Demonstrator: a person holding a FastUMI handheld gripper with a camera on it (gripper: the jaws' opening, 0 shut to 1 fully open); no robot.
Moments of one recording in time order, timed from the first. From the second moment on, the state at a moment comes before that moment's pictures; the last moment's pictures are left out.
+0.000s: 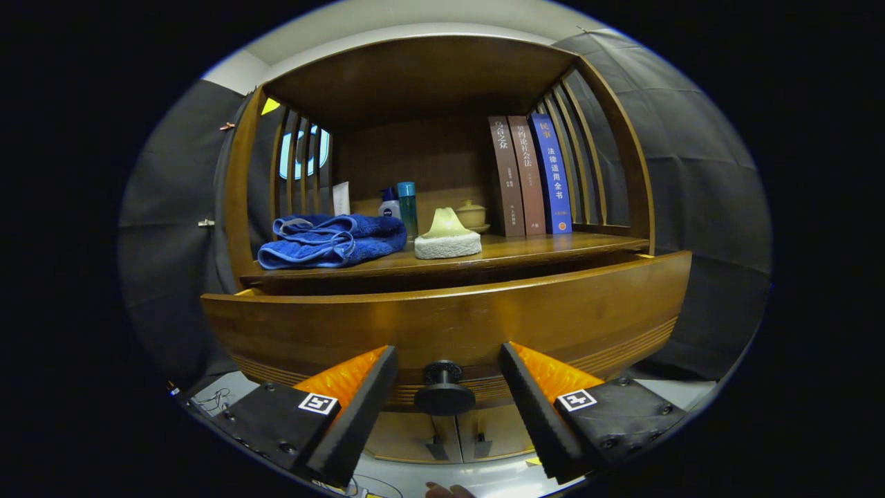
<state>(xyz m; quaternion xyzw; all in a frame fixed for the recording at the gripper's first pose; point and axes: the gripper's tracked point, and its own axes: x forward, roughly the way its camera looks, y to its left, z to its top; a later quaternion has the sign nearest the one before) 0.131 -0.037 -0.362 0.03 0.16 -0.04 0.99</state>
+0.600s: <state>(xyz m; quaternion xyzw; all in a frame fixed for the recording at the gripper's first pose) 0.170 -0.038 -0.373 0.03 0.17 -0.04 0.98</state>
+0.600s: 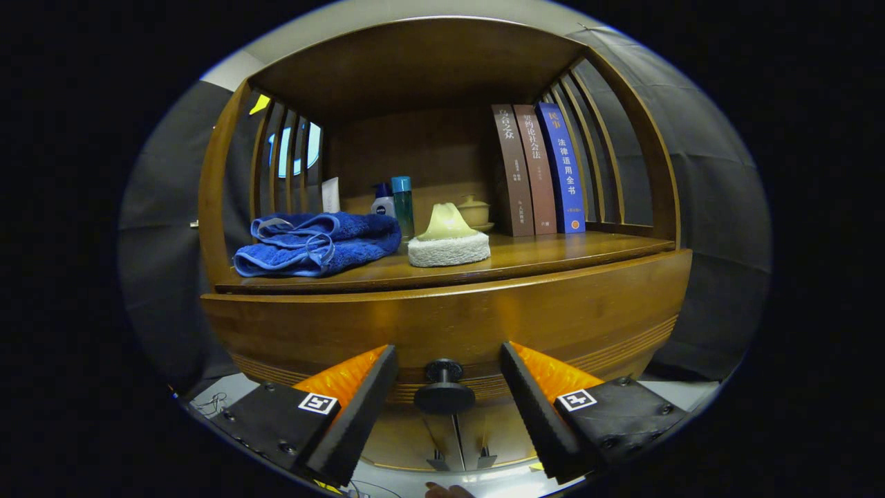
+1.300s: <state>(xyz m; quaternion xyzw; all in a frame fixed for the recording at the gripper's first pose) 0.148 -0.043 -0.391 0.04 0.22 -0.05 0.97</state>
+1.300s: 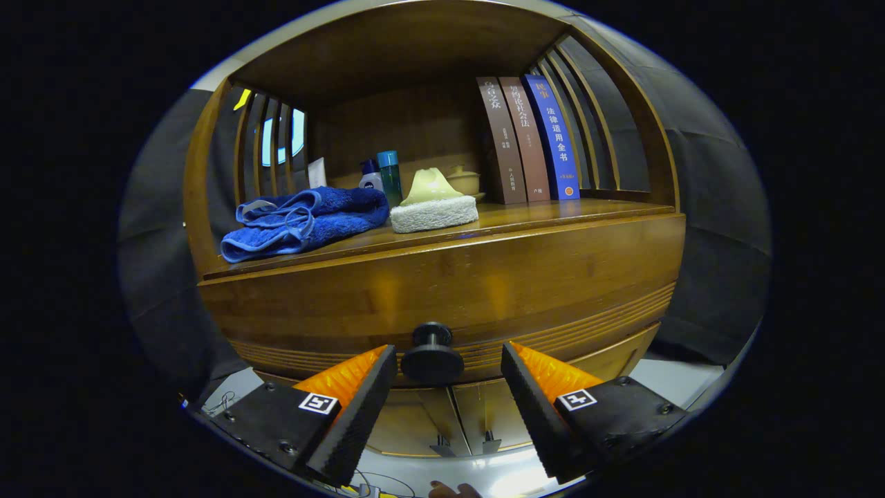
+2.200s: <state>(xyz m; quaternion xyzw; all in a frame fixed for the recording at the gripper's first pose) 0.123 -0.025 -0.077 0.00 0.06 -0.04 1.00</state>
